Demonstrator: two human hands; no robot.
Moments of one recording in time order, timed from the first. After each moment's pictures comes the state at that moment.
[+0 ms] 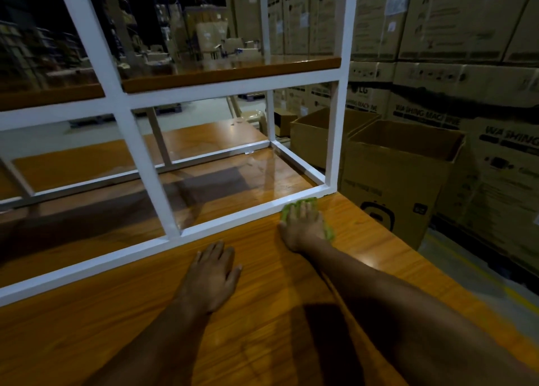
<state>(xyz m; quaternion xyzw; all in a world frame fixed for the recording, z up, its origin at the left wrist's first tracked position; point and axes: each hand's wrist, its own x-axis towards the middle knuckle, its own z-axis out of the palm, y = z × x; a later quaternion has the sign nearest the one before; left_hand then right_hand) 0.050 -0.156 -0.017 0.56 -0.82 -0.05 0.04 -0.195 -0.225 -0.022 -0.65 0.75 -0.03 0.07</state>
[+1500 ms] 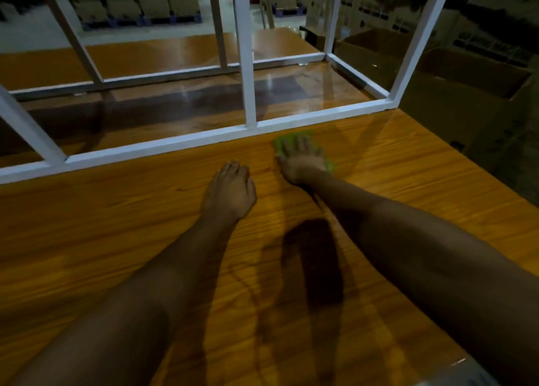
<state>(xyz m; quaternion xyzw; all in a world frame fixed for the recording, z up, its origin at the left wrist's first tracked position) 0.176 -0.075 -0.035 0.61 -0.77 -0.06 0.15 -0.015 -0.134 -0.022 -0.71 0.70 -0.02 0.10</state>
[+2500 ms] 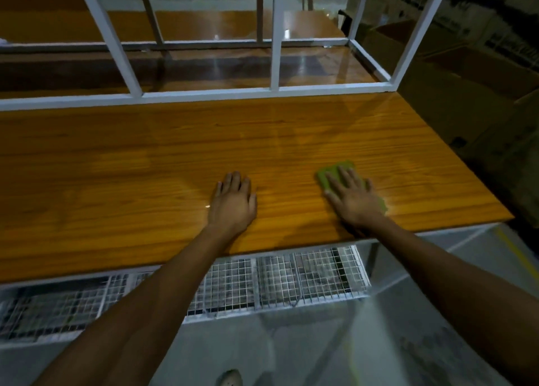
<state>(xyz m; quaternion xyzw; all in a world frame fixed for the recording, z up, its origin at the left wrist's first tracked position) 0.185 0.188 -0.028 0.68 -0.72 -0.08 0.09 -0.118 0.155 -0.018 -0.78 0.63 0.02 0.07</state>
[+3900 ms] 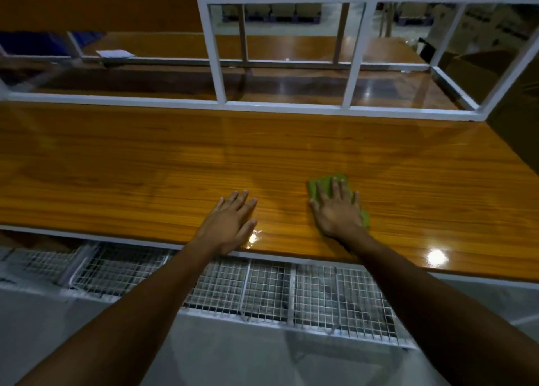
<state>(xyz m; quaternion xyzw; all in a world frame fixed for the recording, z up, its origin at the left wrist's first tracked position) 0.312 0.270 -0.029 0.69 -0.72 -0.06 0.04 0.048 0.158 -0.026 -0.81 0.58 0.01 0.09</state>
